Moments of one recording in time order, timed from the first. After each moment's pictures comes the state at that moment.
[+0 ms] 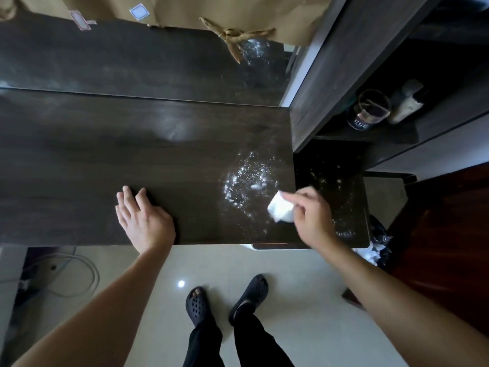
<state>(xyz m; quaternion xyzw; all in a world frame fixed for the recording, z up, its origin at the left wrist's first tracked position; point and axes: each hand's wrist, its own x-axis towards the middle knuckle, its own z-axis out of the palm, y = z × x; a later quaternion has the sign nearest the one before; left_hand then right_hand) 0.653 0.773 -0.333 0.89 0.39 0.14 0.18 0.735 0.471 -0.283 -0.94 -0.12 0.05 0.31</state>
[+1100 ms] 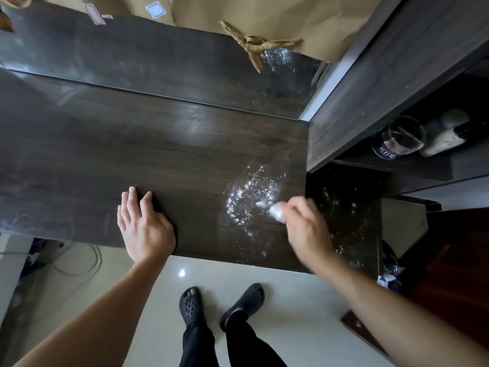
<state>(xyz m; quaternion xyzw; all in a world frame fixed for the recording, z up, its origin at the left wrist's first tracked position) 0.654 0.764 -0.337 0.90 0.38 0.15 0.14 0.767 0.484 -0.296 -0.94 -0.27 0.04 0.20</state>
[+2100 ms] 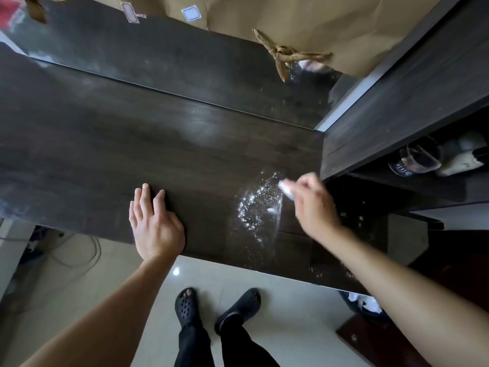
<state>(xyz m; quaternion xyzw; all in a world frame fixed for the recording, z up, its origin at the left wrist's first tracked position) 0.653 0.766 -0.337 0.90 0.40 0.14 0.15 0.826 0.518 -0.289 -0.93 -0.32 0.01 0.18</state>
